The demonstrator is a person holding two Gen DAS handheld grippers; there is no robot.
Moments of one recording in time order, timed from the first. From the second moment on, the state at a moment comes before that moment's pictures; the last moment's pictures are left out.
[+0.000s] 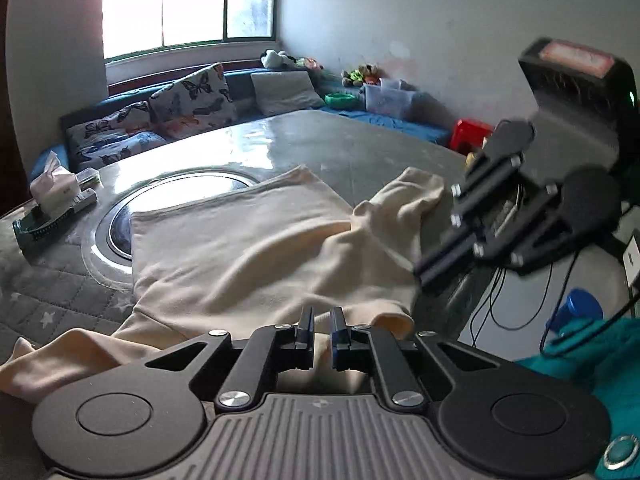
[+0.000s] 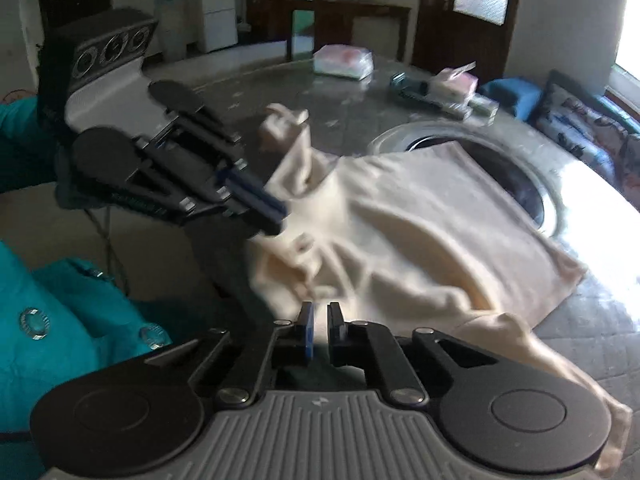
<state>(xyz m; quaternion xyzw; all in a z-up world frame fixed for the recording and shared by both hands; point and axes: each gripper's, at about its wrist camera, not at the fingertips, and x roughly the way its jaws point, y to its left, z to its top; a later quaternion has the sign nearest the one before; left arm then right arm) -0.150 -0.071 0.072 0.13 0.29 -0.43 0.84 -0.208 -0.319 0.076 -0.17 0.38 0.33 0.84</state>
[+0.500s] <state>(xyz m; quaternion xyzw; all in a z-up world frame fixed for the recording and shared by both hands) -0.085 -0.123 0.042 0.10 0.33 -0.41 0.84 -0.120 -0.363 0.029 -0.15 0.43 0.19 0.87</state>
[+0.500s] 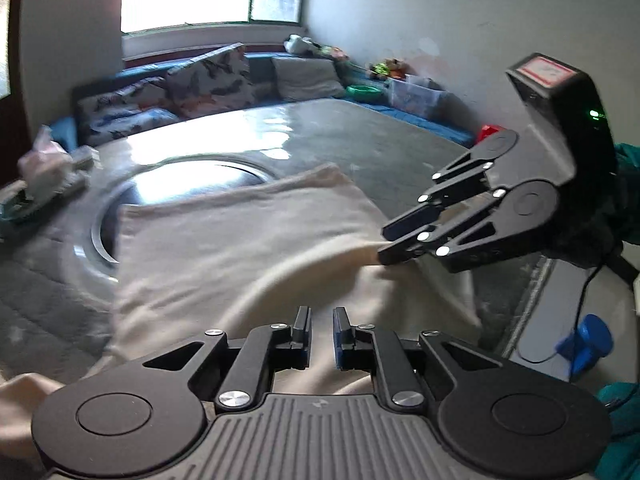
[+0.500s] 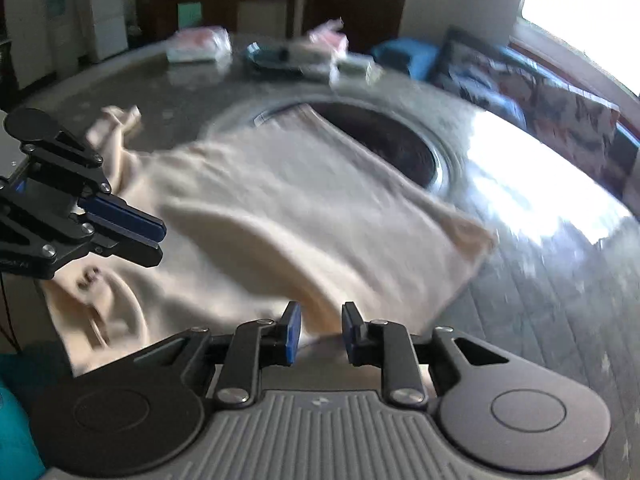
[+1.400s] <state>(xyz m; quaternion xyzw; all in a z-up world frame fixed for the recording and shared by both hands) -0.091 -0.185 0.020 0.13 0.37 -0.53 0.75 -0.004 -0.458 0.022 0.00 0.44 0.08 0.90</state>
